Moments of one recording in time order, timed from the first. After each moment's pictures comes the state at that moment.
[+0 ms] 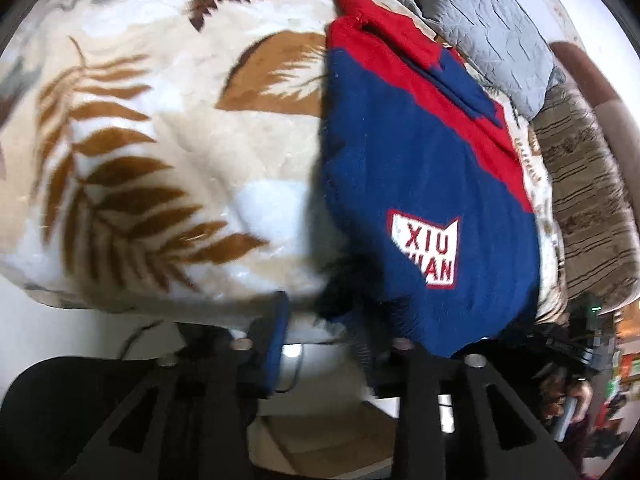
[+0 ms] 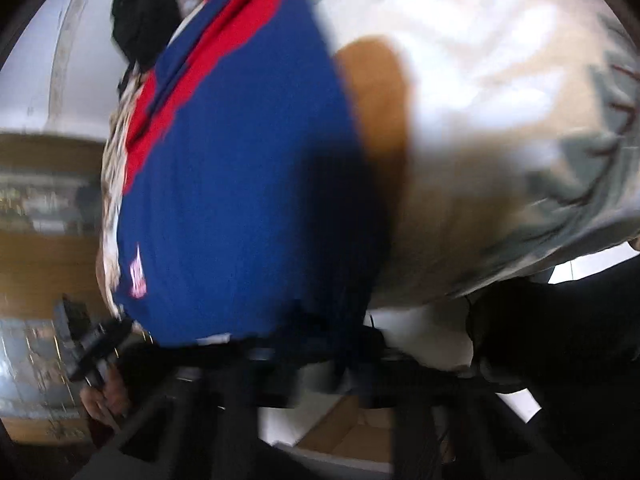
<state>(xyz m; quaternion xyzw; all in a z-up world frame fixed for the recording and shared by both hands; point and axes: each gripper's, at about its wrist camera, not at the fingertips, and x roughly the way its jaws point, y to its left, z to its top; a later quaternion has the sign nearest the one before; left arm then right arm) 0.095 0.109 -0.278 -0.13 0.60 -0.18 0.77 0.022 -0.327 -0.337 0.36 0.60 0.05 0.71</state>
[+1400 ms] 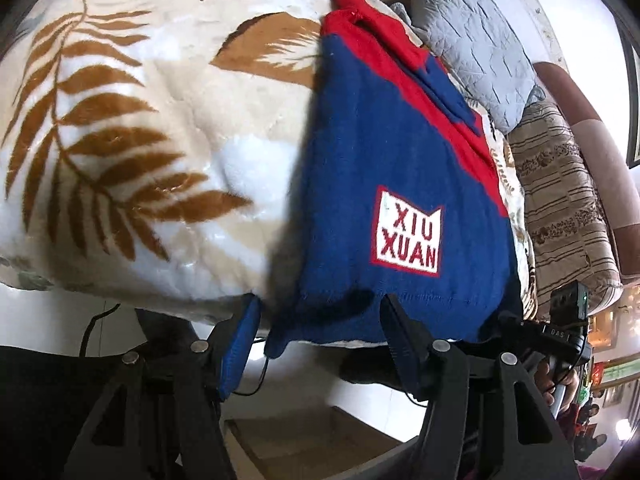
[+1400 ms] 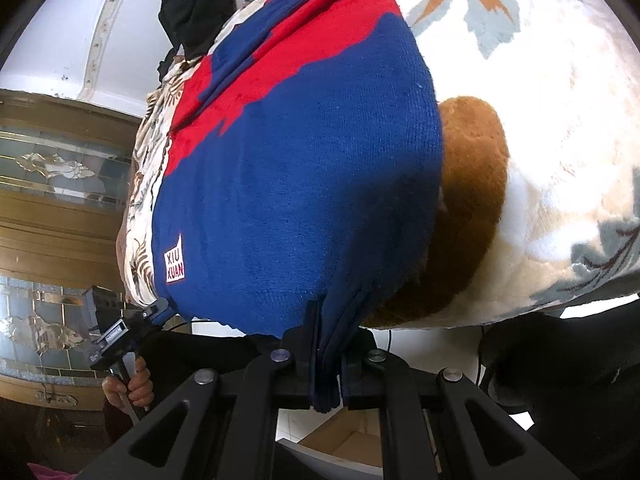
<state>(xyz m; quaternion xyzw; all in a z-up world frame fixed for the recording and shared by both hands) 0.088 0.114 -0.297 -0.20 0.58 -0.21 0.76 0.034 -0.318 -0.309 0.35 0.57 0.11 0.74</state>
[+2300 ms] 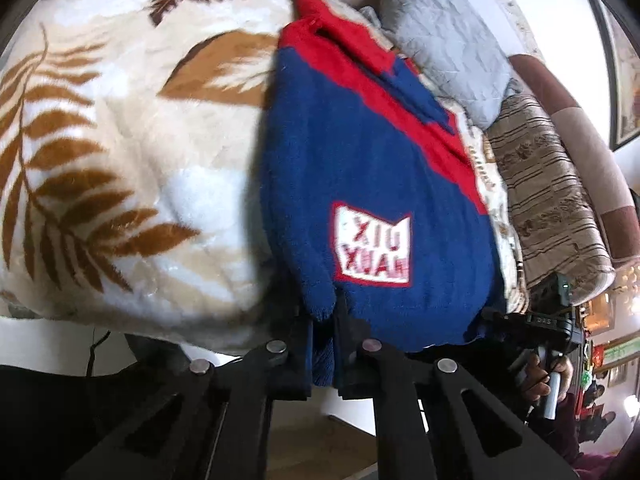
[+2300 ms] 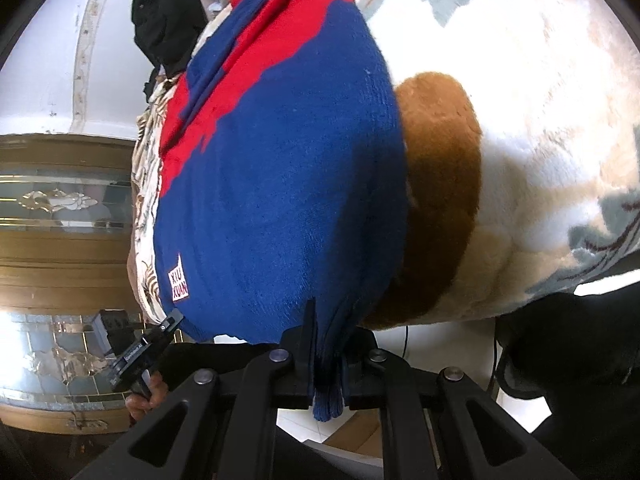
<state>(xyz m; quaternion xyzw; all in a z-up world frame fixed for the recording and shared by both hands) 0.091 0.104 -0.282 -0.19 0.56 -0.26 0.77 0.035 -0.330 -0.324 0.41 0.57 0.10 0.71</state>
